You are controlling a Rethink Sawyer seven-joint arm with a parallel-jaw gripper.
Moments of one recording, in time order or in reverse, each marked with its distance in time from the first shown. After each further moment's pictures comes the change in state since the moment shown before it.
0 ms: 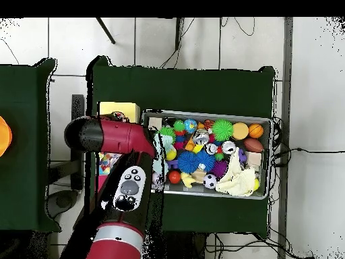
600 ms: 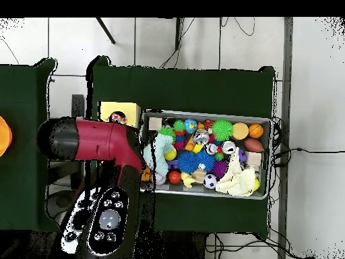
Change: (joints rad) arm 0.058 -0.175 -0.035 0.023 0.000 0.244 0.000
